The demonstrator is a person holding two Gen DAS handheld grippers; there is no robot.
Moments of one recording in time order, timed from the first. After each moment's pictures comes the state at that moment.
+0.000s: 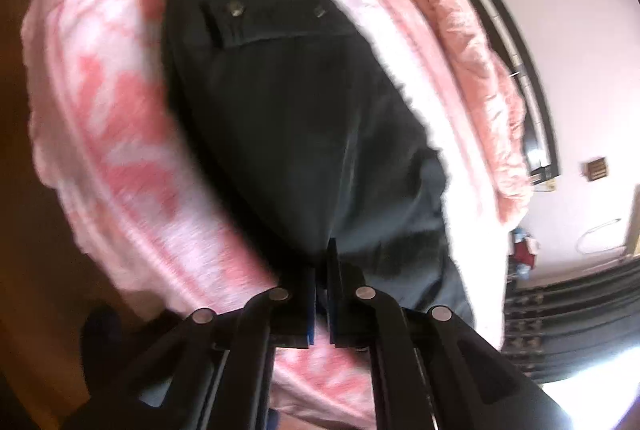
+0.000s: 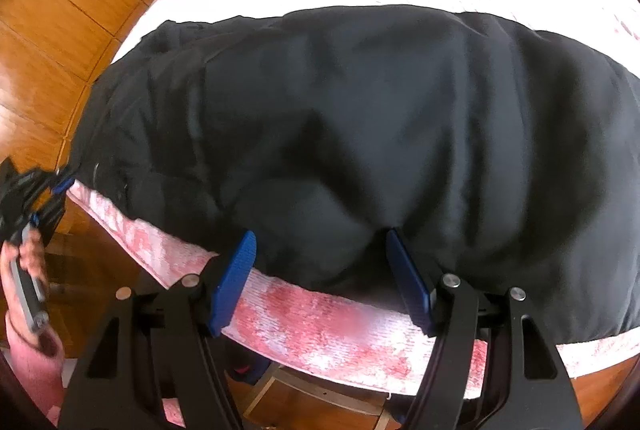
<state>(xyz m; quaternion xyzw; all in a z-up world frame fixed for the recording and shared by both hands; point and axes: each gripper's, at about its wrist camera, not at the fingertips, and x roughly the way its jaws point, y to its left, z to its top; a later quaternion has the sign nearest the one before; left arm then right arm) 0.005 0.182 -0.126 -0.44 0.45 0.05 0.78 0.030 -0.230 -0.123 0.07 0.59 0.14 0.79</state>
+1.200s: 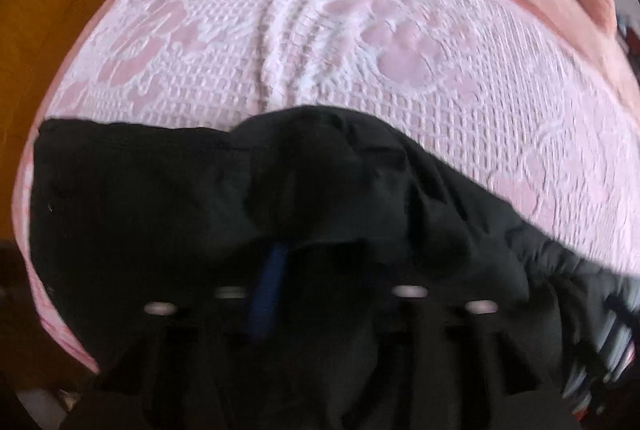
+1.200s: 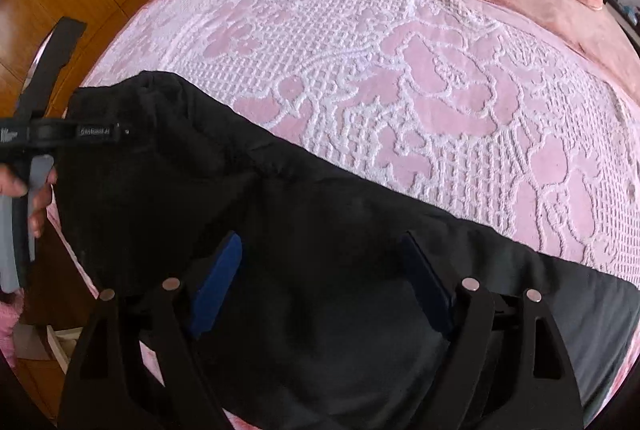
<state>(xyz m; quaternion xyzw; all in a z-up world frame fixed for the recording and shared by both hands) 0.230 0.018 -0.104 -0.06 0.63 0.07 0.77 0.150 -0.206 -0.095 -0.04 0.57 0.17 0.81</state>
